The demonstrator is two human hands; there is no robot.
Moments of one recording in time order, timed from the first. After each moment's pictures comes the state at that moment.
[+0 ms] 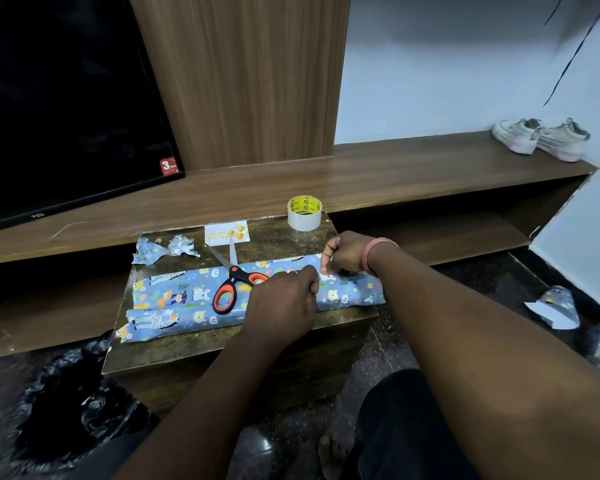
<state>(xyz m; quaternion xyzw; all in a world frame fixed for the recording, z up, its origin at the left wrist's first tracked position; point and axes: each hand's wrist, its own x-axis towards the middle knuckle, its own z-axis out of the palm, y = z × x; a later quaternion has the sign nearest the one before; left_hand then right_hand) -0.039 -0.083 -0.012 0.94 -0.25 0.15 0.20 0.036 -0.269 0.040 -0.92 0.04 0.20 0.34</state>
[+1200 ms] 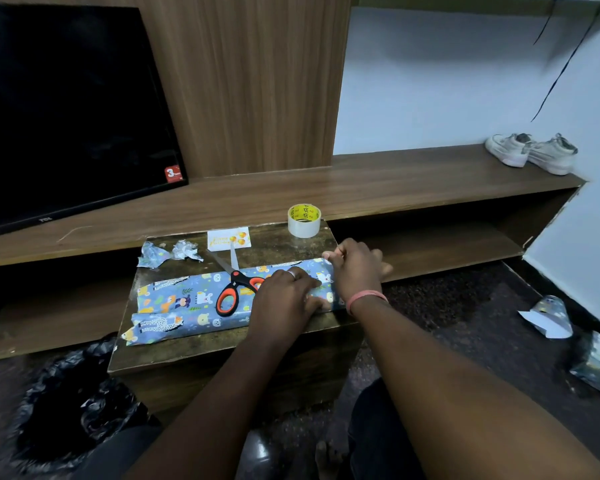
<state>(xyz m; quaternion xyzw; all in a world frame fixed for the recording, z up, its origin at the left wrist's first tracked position) -0.038 -0.086 -0.017 0.93 -0.22 0.17 0.25 -0.007 -0.244 0.002 -0.93 0.16 -0.19 0.28</state>
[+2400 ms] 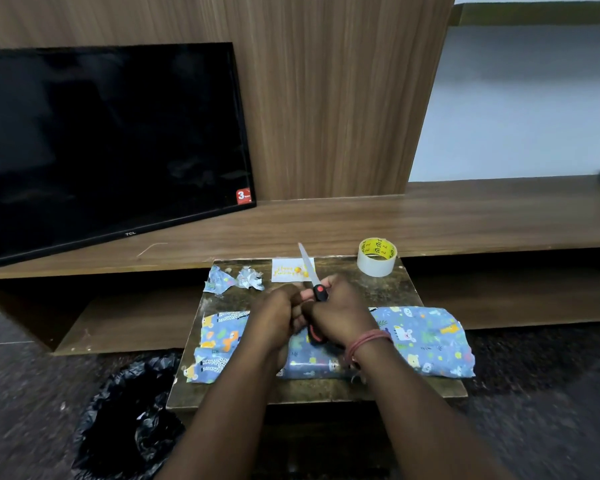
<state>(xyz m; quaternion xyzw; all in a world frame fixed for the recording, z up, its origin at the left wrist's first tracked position) 0.011 -0.006 0.035 0.58 0.21 -0.06 0.78 0.031 -0.116 0.027 -0.85 0.05 0.04 0.52</state>
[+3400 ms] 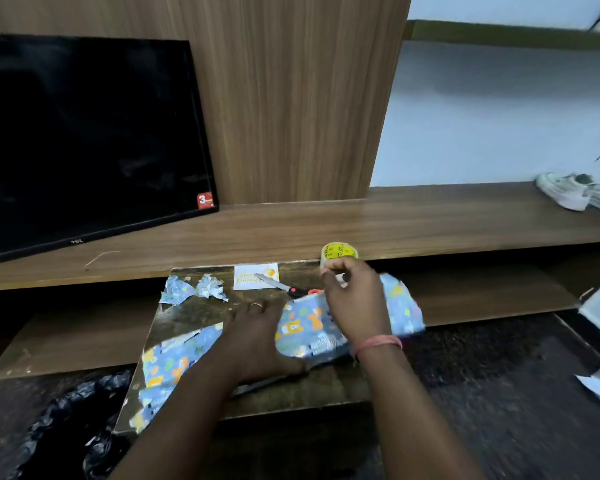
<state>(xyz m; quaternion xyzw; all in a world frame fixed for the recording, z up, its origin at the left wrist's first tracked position) 0.019 0.001 0.008 0.98 -0.15 -0.07 0.13 0.028 -0.183 0.046 -0.83 0.03 -0.23 0.50</state>
